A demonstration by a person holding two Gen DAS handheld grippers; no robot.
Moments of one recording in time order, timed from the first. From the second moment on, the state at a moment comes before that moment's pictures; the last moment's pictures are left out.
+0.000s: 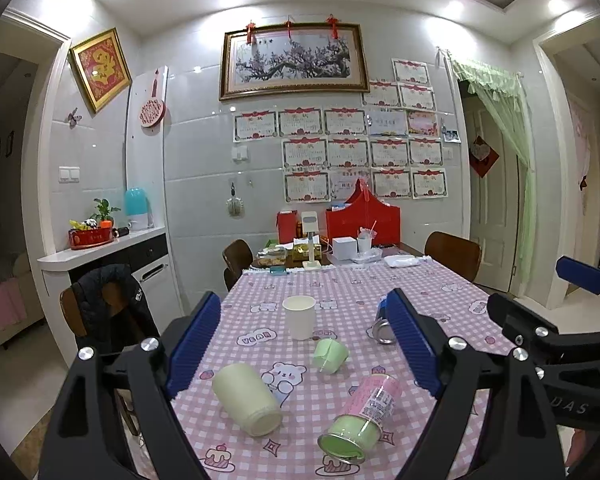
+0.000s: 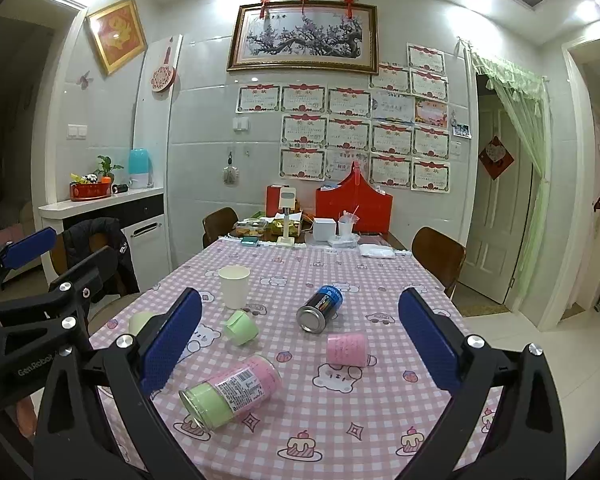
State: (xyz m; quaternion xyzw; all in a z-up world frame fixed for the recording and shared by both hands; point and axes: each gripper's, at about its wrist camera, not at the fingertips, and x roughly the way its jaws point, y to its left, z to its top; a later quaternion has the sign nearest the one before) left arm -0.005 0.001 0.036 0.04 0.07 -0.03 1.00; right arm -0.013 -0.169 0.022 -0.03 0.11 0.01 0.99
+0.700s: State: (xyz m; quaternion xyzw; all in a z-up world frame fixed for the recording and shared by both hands) left arm -0.006 0.000 0.040 0.04 0.06 -0.03 1.00; right arm -0.019 -0.168 0.026 -0.02 0.10 0.01 0.99
